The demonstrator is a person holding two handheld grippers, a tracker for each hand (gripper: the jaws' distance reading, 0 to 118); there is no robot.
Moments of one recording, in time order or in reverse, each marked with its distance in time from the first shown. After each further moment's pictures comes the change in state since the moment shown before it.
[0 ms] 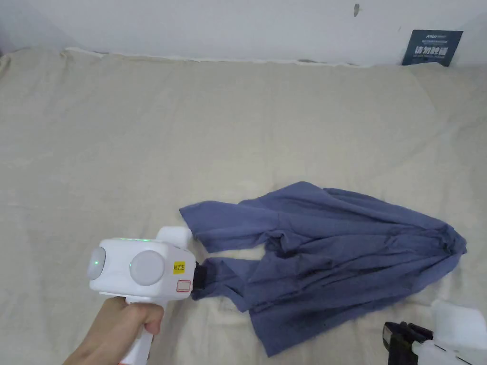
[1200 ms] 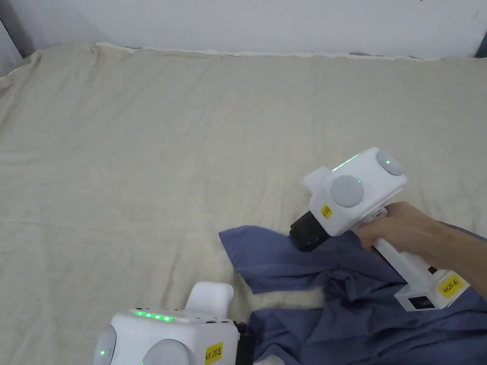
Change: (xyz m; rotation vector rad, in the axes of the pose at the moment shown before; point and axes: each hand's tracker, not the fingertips) left arm -0.025 -0.004 -0.021 -0.056 -0.132 0.066; right arm -0.156 0.216 -0.291 -0.351 0.072 0.749
